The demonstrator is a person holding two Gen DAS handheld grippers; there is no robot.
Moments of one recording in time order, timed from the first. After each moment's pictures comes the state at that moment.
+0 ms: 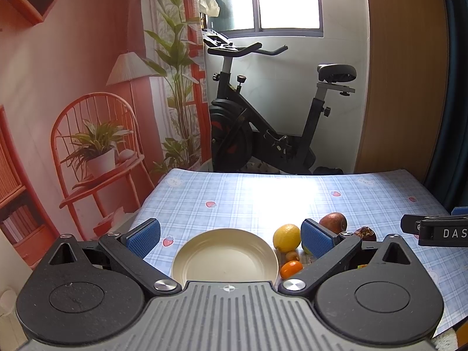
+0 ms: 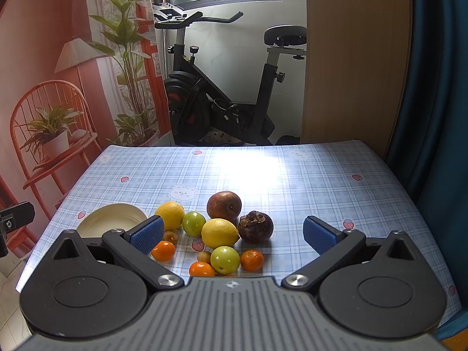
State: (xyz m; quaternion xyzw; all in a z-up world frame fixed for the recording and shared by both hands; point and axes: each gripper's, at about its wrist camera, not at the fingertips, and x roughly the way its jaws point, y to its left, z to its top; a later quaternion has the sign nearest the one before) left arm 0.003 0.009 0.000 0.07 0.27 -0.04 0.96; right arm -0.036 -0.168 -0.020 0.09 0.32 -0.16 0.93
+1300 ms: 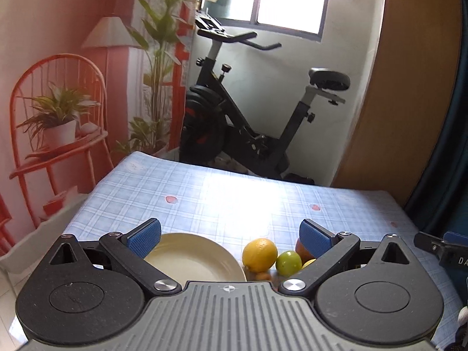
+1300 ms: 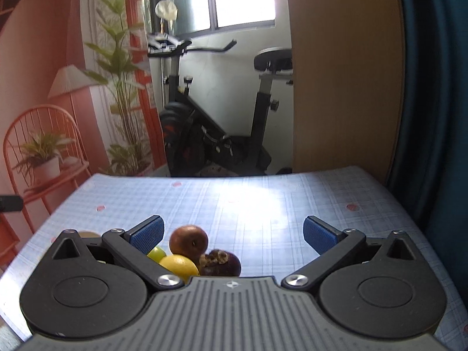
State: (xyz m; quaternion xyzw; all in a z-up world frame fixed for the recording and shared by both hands) left arm 0.079 0.009 -0.047 -0.02 0.28 -0.10 0.95; right arm -0.019 -0.243 -0.073 0.08 0.25 -0.14 0.95
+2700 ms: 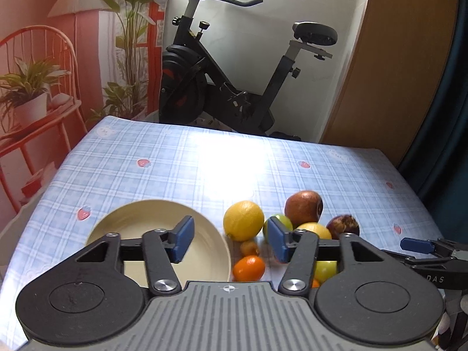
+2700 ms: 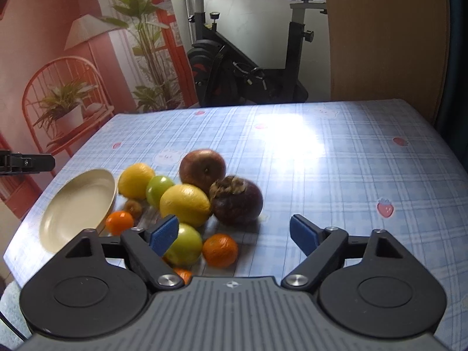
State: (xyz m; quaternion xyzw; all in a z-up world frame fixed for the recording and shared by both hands) left arm 0.086 0.001 -0.077 0.00 0.35 -0.14 0.93; right arm -0.004 -0.261 -0.135 0.12 0.35 -0.05 0.93
